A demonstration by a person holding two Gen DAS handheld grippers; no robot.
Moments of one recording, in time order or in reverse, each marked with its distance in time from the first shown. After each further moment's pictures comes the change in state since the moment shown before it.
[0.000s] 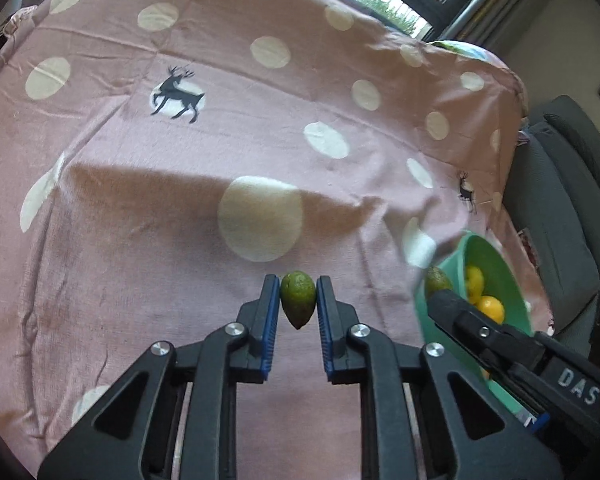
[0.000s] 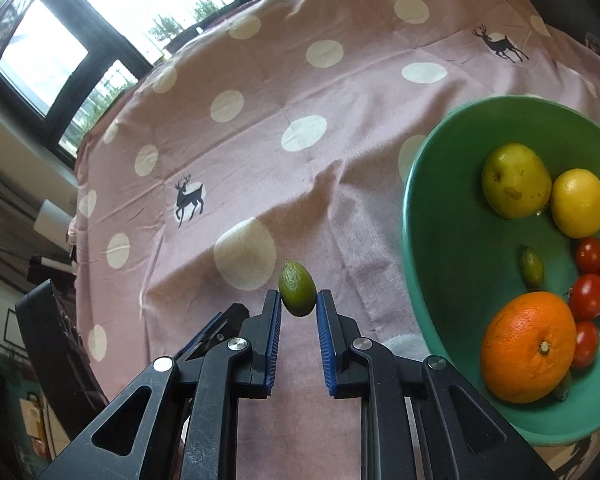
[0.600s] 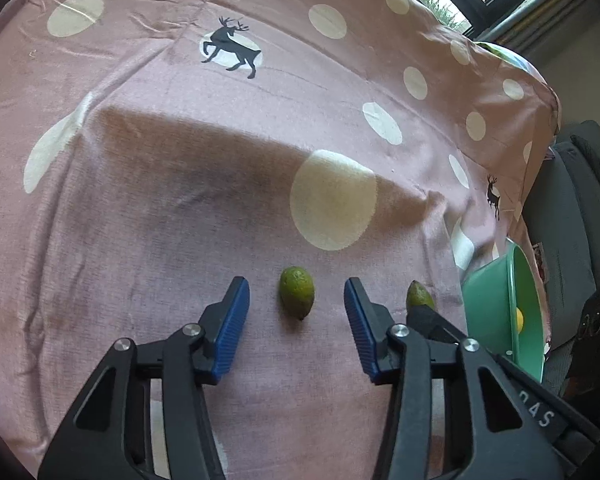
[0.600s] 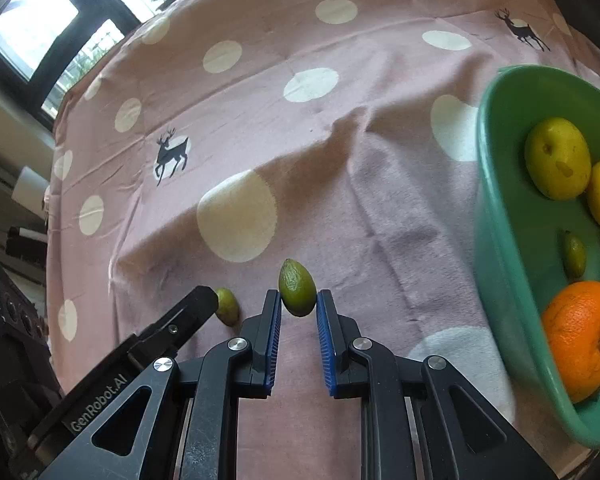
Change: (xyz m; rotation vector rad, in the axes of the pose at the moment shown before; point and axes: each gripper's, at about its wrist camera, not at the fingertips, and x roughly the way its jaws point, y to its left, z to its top) left arm 0.030 0.051 0.001 -0.132 0.123 0.044; right arm 0.053 0.015 -0.012 -0.044 0.132 -0.079
